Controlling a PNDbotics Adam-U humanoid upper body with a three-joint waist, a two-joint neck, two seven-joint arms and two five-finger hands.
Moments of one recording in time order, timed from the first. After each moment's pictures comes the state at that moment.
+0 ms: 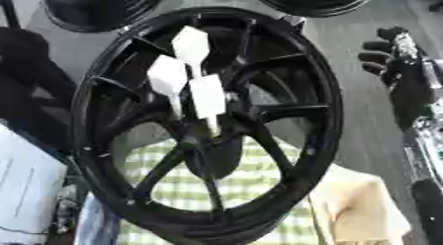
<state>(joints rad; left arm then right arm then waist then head) -0.30 0.35 0.03 -1.83 0.21 0.08 0.41 -0.36 -0.40 -0.04 -1.69 -0.29 0.11 -0.10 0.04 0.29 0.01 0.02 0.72</state>
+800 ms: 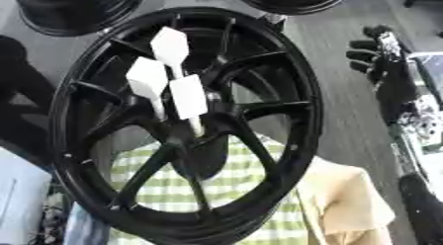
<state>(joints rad) -0.38 0.40 0.02 -1.86 0.19 0.09 0.39 -0.34 -0.40 -0.06 -1.69 -0.29 0.10 -0.12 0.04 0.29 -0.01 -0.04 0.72</state>
